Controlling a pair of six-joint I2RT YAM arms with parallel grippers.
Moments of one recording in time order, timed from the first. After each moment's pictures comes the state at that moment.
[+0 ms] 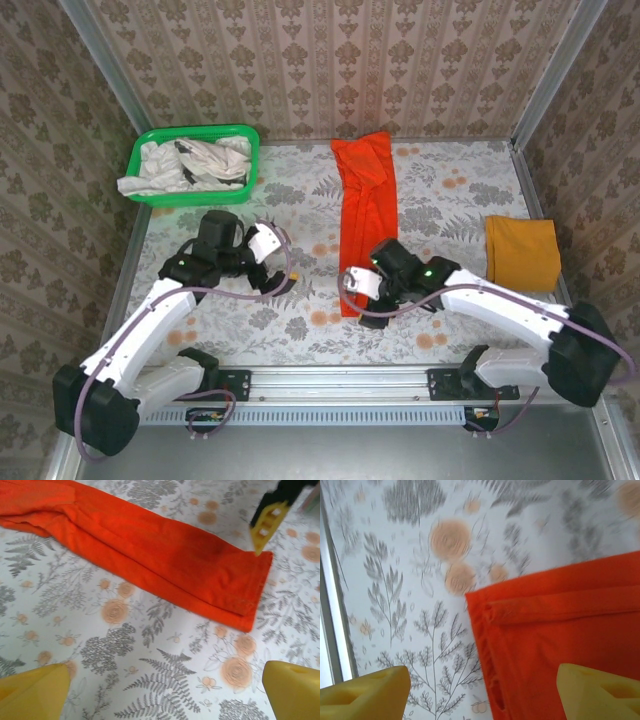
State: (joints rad) left arm -0.46 0.99 0.79 -0.56 0.56 0.48; right arm 0.78 1.27 0.80 -0.64 -0.18 -0.49
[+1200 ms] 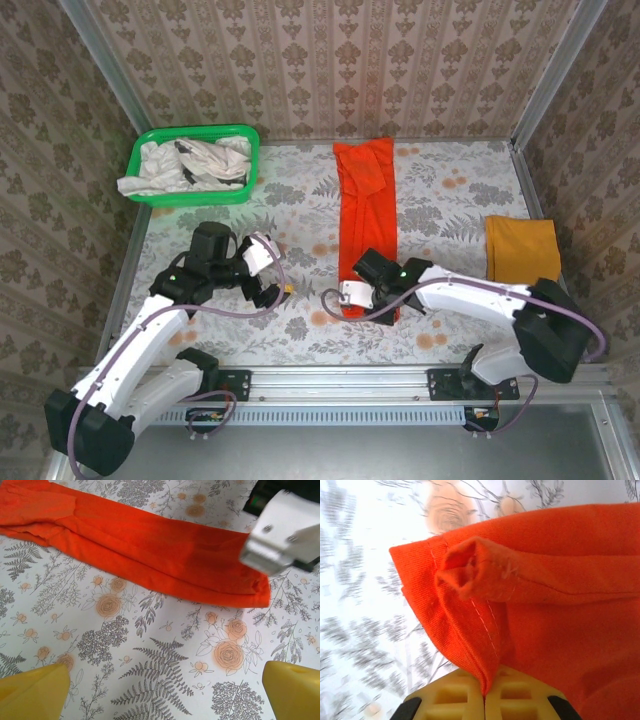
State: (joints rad) left arm -0.46 0.88 0.73 -0.59 0.56 0.53; right arm 0.85 1.37 0.82 -0.71 -0.05 -0.54
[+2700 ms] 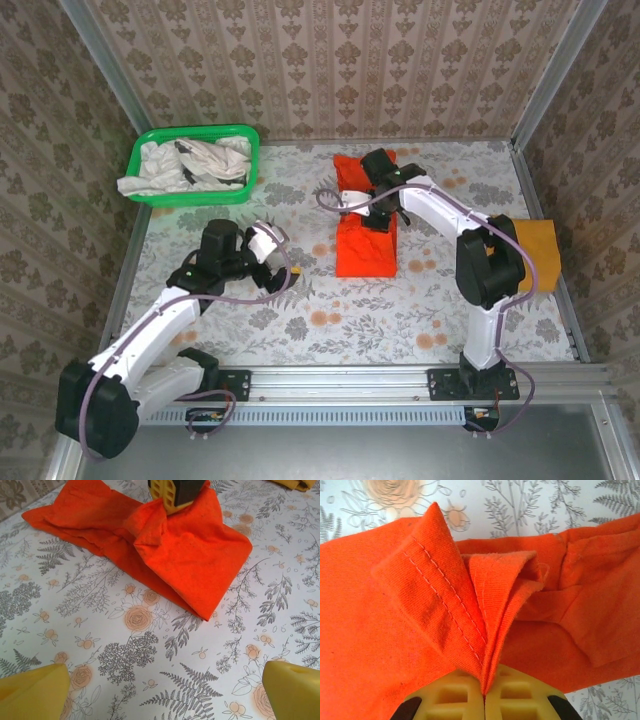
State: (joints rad) left arm -0.46 0.99 0.63 -0.25 0.48 0.35; right arm 0.41 1.95 1.62 -0.87 -0.09 -0.95
